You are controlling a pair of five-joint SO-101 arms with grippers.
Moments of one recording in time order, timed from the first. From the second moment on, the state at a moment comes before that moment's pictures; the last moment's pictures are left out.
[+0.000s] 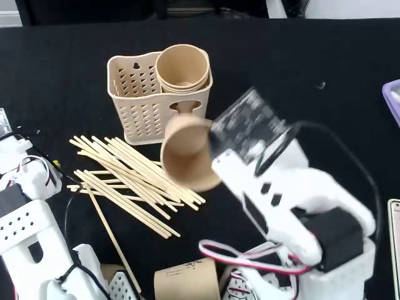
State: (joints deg) left arm -38.0 -55.0 52.7 64.1 -4.6; right arm -22.9 -49.7 4.1 84.3 19.4
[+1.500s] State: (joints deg) left arm -38.0 -55.0 53.7 64.1 -4.6; right arm -14.4 18.6 -61.2 96.8 13.7
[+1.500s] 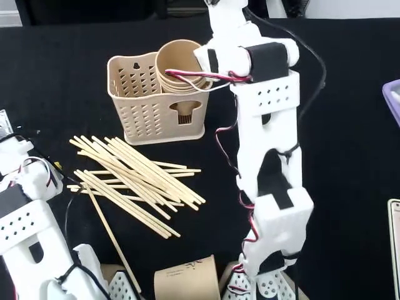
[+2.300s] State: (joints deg) left arm -38.0 -55.0 53.7 63.7 -4.6; right arm -28.0 -50.1 31.8 98.3 34.2
